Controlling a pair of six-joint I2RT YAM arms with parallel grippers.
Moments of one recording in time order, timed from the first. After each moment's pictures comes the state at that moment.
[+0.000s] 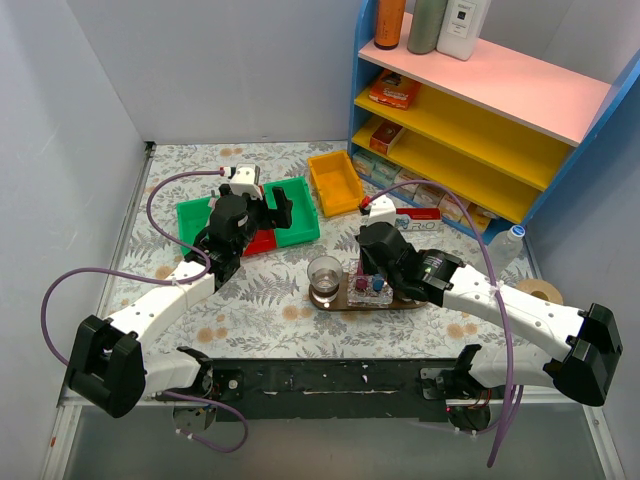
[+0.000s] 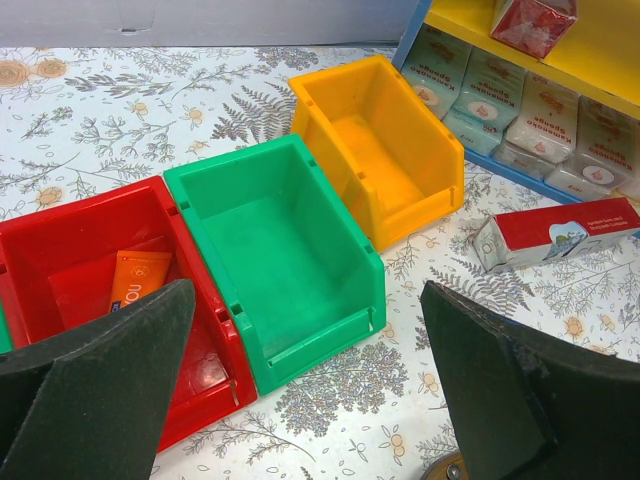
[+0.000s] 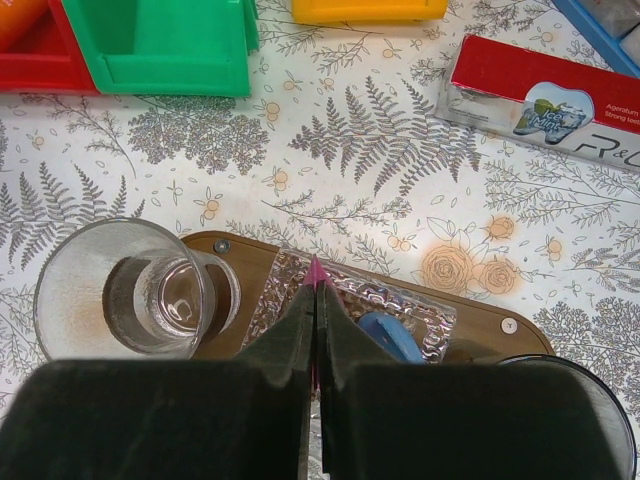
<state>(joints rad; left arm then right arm) -0.49 1.20 0.77 0.24 -0.17 -0.26 0.99 1.19 0.97 -0.47 0.51 0.44</state>
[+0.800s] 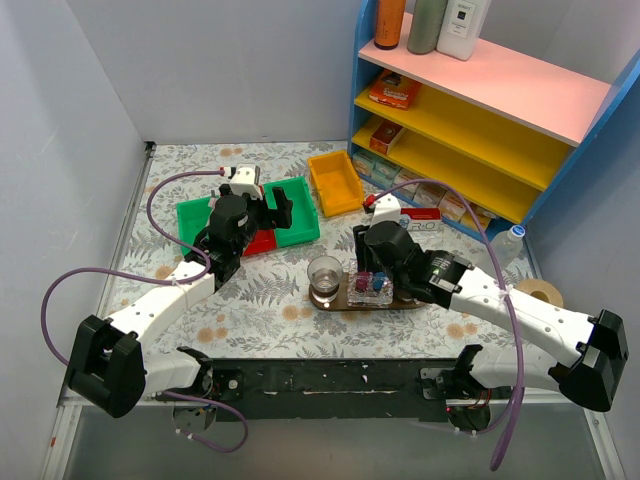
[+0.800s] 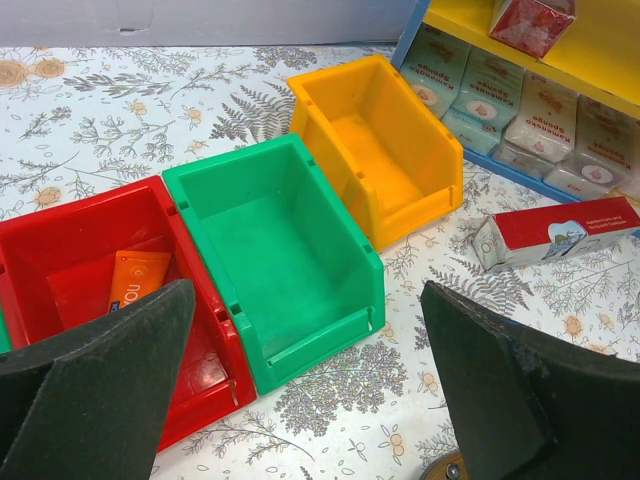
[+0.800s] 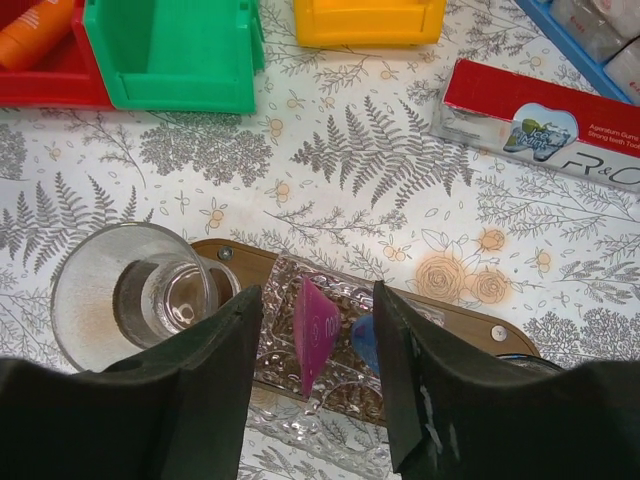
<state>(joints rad) -0.49 1.20 0.77 0.24 -0.17 -0.26 0.99 1.15 0.97 -0.46 0.51 0.41</state>
